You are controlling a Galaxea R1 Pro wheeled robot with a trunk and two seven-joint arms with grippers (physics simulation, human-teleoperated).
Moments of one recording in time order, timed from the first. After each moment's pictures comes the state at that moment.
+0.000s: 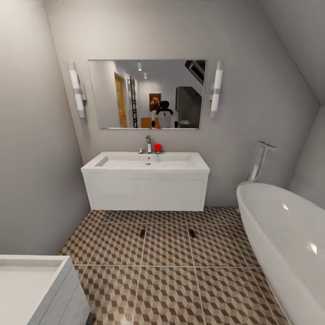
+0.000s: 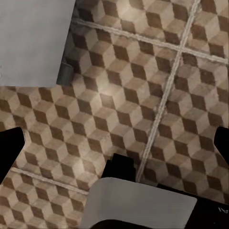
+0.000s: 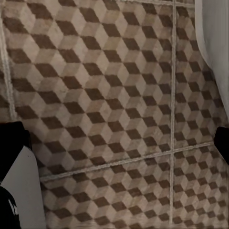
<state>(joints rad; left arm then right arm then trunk) -0.35 0.02 -0.16 0.00 0.39 0.00 0.16 -0.20 -0.11 0.37 0.03 -0.34 -0.12 -0.25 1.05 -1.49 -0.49</state>
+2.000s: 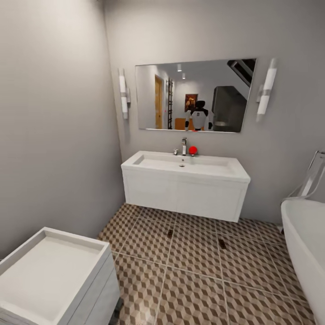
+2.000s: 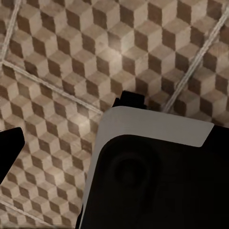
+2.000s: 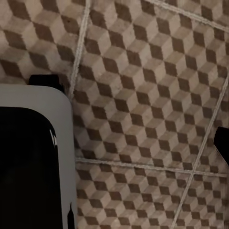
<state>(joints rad) -0.20 0.01 -0.17 -0.01 0.38 0.00 0.13 -0.12 -0.10 0.37 0.03 -0.33 -0.11 -0.11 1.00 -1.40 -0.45</state>
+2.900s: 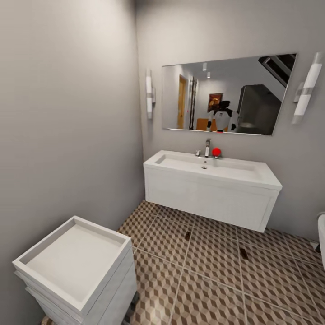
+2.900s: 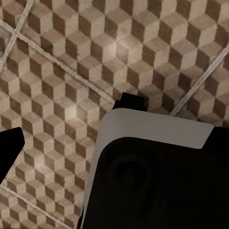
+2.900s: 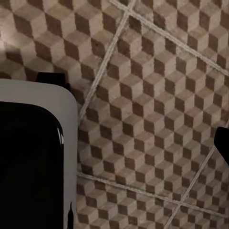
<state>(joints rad) -0.20 0.02 -0.17 -0.01 0.37 0.00 0.13 -0.12 -0.09 0.37 0.03 -0.27 -0.11 -0.11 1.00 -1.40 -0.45</state>
